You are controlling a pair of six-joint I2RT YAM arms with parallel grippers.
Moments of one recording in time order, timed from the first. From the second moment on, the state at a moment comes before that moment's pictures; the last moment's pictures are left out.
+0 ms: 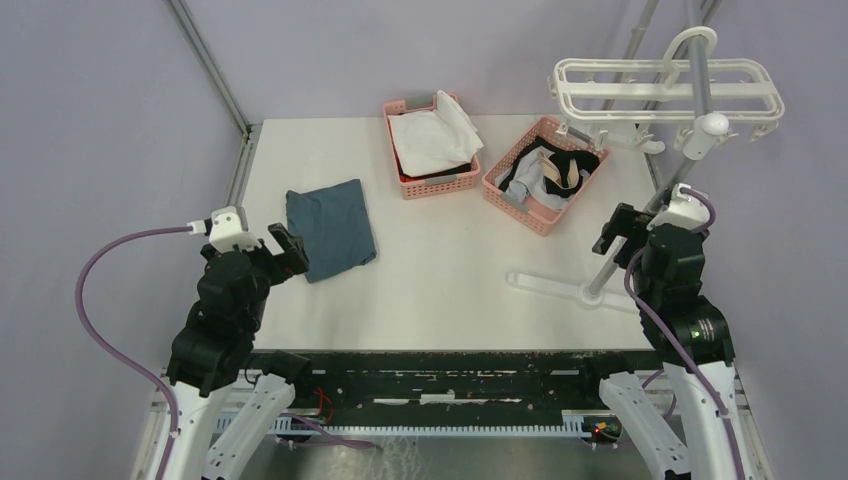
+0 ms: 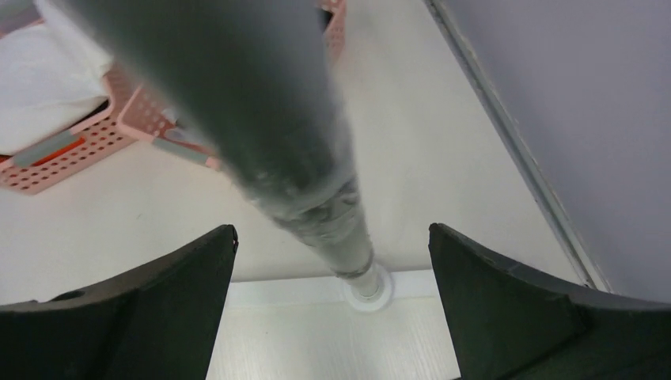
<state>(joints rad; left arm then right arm) -0.31 0.47 0.92 -0.77 -0.42 -0.35 0.16 0.58 1.00 -0.78 0.37 0.27</state>
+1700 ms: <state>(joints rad) -0.31 0.52 0.92 -0.75 -0.38 -0.35 0.16 0.61 1.00 -0.71 0.19 0.17</state>
